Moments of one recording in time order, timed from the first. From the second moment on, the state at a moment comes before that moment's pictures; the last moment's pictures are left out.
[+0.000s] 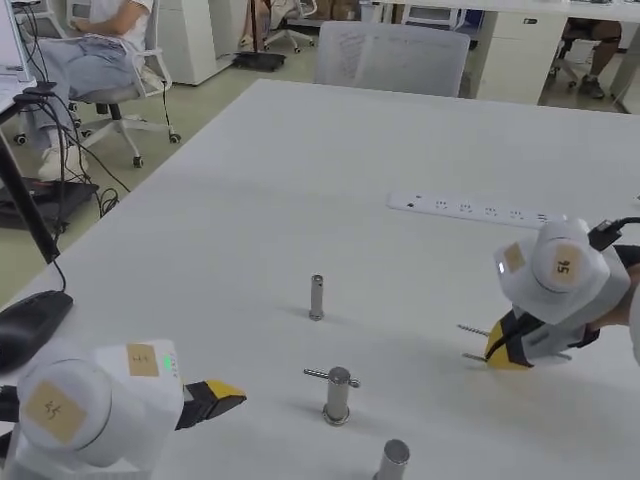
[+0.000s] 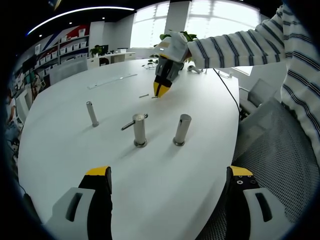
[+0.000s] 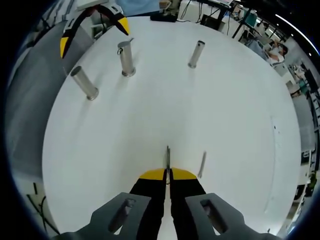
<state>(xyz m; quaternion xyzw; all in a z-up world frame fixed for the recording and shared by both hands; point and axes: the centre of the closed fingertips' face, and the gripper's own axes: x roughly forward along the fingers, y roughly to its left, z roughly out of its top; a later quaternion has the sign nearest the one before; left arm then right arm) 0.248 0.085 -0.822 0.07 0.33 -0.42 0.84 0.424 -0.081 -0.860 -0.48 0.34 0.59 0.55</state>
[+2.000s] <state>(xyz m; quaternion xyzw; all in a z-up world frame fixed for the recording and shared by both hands) 0.264 0.039 -0.789 0.06 0.27 -0.46 0.85 0.343 -0.091 -0.819 -0.47 0.32 0.61 0.54</state>
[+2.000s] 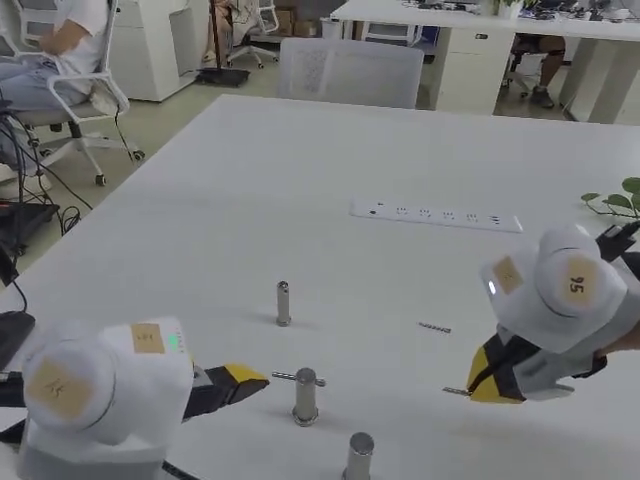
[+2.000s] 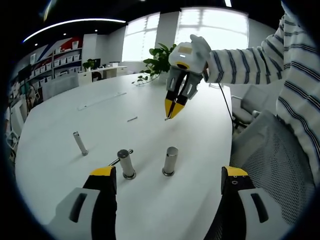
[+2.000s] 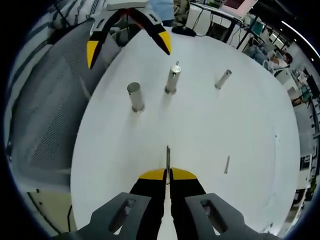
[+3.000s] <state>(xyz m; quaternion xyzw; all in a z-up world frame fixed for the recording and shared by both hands) 0.285 -0.032 -0.769 -0.01 0.24 -0.49 0.84 0.301 -0.086 -0.807 -0.46 0.30 0.61 0.57</state>
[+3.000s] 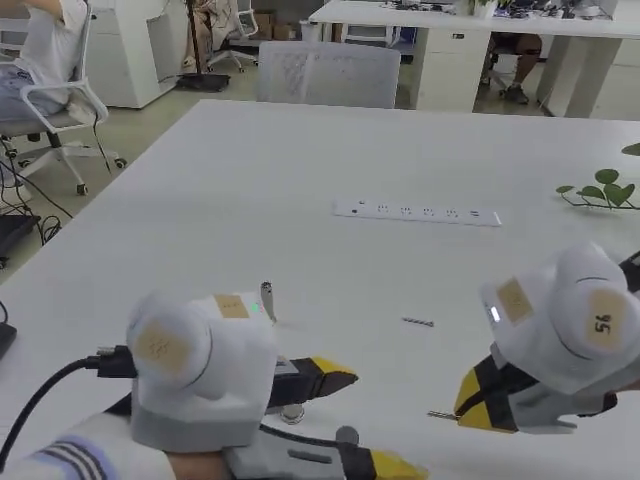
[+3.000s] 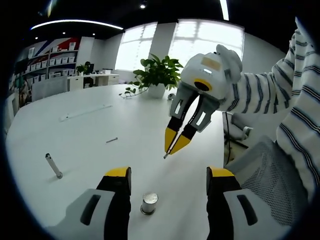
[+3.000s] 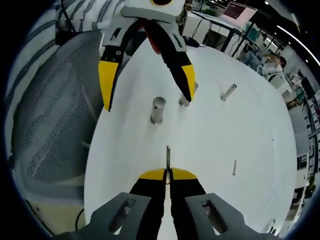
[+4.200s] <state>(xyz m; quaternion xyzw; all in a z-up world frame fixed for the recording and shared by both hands) 0.279 -0.064 -0.784 -0.11 0.31 -0.48 0.81 0.271 -0.083 -0.797 -0.47 0.25 0.58 0.61</state>
